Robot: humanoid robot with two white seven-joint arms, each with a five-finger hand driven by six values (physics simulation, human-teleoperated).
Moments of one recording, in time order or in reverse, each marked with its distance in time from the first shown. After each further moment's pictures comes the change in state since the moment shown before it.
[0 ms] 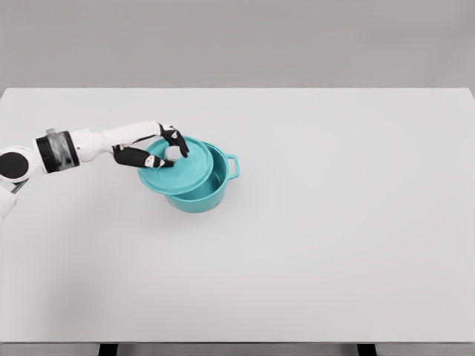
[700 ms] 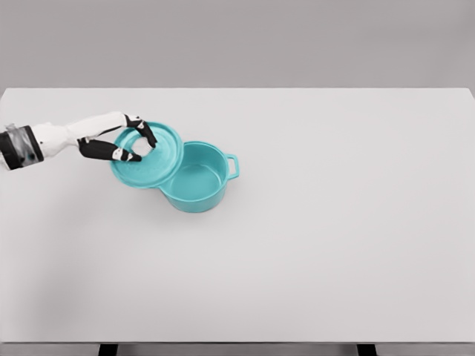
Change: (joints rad) left arm 0.020 0.095 0.055 -0.003 0.005 -0.006 -0.001; right arm 0.000 0.000 0.000 0.000 0.000 0.000 0.000
